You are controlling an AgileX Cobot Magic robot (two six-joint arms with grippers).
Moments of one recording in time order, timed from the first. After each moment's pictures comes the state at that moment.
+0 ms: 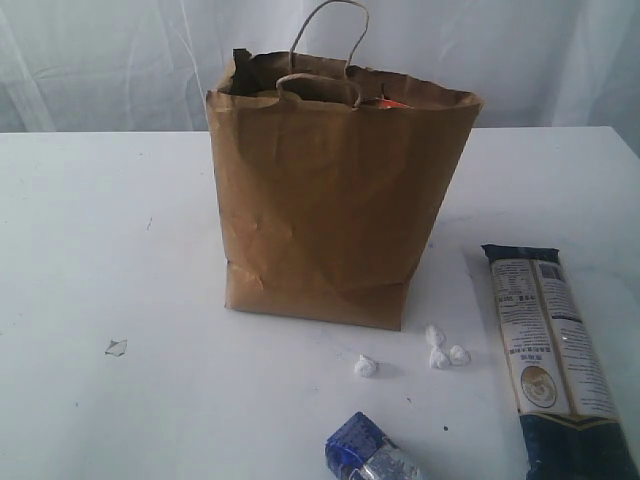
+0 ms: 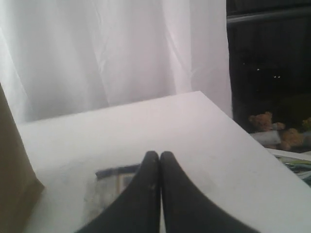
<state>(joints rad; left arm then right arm) -0.10 0.25 -0.30 0.37 0.35 -0.22 -0.15 0.00 0.00 0.03 0.11 0.11</state>
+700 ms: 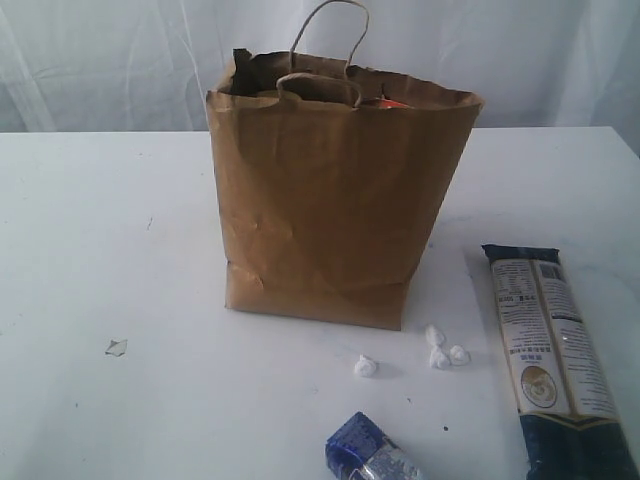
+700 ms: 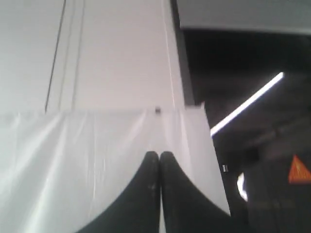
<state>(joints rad) -0.10 0.25 -0.01 0.26 0.19 -0.40 -0.15 0.53 -0.79 0.06 -0.43 -0.03</state>
